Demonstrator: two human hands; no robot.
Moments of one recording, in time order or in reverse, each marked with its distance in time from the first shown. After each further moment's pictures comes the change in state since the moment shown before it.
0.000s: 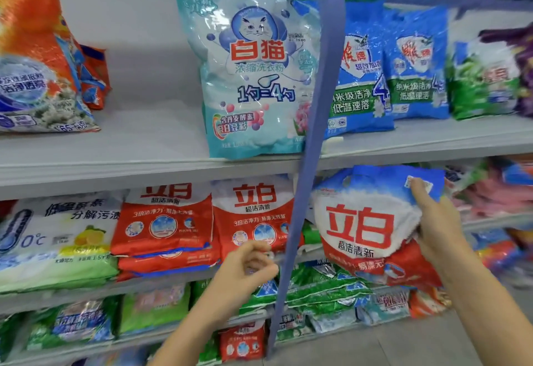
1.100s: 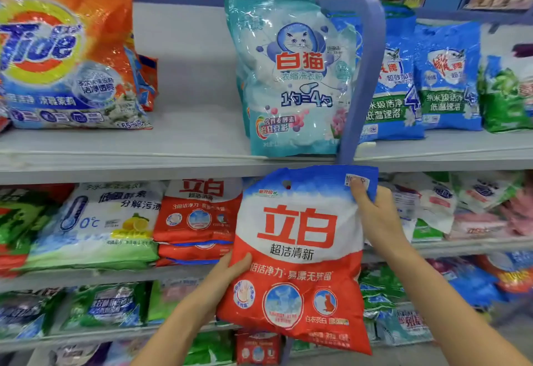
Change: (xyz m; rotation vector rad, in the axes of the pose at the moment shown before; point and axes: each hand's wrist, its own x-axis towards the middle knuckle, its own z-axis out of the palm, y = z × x) left_hand -0.024 -0.042 -0.049 -0.584 0.032 -0.228; right_hand -0.071 -0.003 0.097 -0.300 -0.440 -0.303
